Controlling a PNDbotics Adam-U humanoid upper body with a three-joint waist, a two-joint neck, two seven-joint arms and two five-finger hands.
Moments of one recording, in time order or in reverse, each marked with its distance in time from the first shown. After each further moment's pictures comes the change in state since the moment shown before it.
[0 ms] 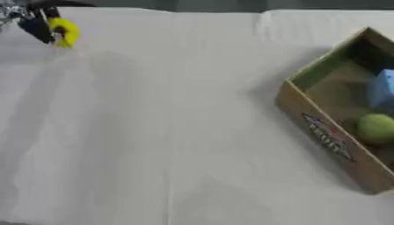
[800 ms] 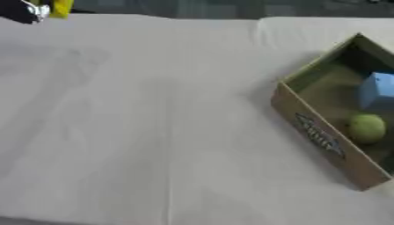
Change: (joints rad) left arm 0.200 0.104 -0.028 -0.453 0.311 0.104 0.210; right arm 0.011 -0.024 0.004 0.000 -0.033 -0.008 0.009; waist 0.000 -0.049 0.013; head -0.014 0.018
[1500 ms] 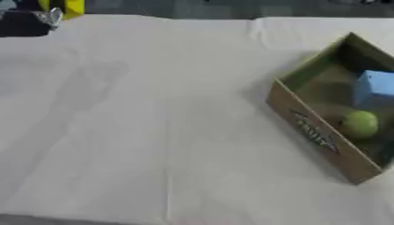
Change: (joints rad) left arm 0.196 -0.132 0.007 -0.264 0.137 0.103 0.309; right arm -0.085 -0.009 0.057 -0.020 -0.028 0.013 0.025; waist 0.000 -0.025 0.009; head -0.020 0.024
